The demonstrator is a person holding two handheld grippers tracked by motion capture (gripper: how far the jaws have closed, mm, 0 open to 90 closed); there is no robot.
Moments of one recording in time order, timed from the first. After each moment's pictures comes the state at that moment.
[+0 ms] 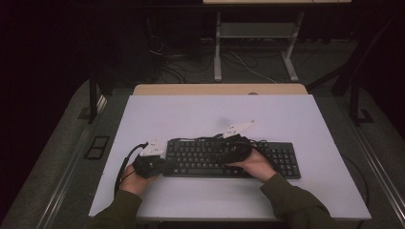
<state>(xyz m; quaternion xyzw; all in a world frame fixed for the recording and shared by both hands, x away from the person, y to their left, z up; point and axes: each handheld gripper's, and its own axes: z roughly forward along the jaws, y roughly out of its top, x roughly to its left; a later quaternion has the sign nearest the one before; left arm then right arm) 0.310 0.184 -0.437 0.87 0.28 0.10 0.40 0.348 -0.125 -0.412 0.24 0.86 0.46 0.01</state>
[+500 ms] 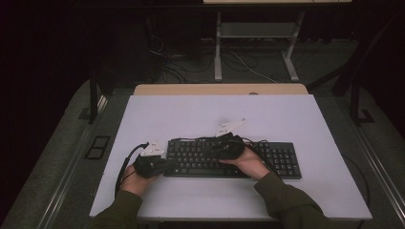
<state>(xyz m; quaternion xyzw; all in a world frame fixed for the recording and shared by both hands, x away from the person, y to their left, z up) 0.309 0.185 -0.436 0.87 0.28 0.10 0.39 0.357 -0.104 -0.416 0.23 0.87 0.44 0.01</state>
